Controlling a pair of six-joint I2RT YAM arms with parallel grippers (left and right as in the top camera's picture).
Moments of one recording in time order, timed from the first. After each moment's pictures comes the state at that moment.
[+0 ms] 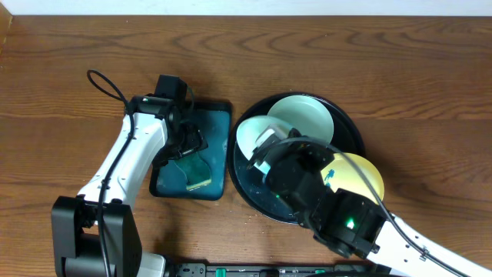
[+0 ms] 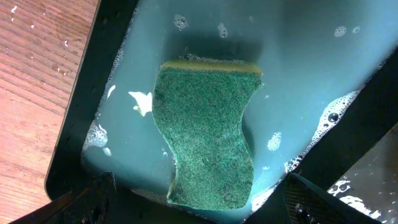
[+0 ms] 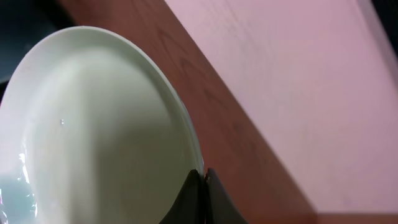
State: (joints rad) left arm -0.14 1.62 1.16 -1.05 0.02 -0.56; right arm 1.05 1.16 0.96 -0.46 0.81 -0.38
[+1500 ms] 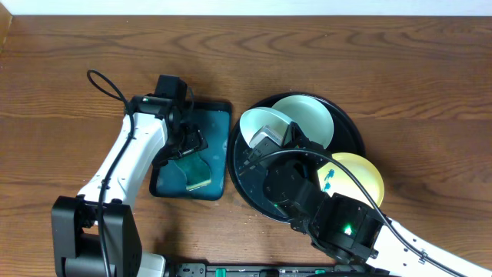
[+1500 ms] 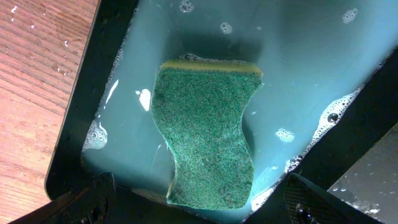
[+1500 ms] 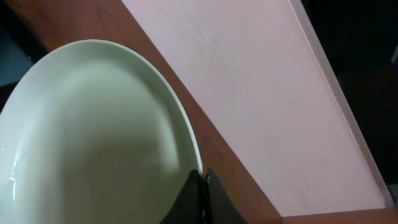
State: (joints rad) left arm -0.14 1.62 1.16 -1.05 0.02 -0.56; right arm 1.09 1.16 0.96 -0.34 0.94 -0.47
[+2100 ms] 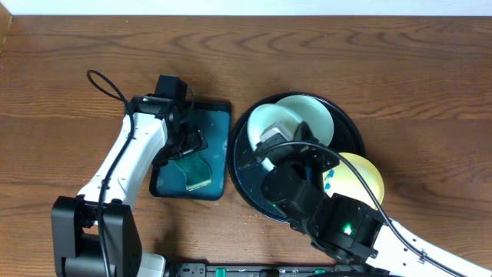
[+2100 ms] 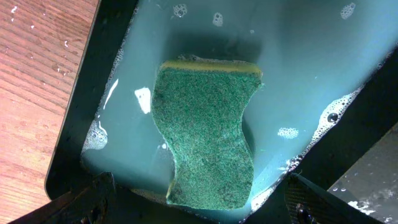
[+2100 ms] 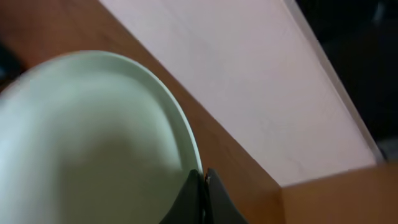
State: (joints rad) left arm -0.14 1.62 1.16 -1.05 0.02 -0.56; right arm 1.09 1.16 0.96 -0.39 1.05 -0.32
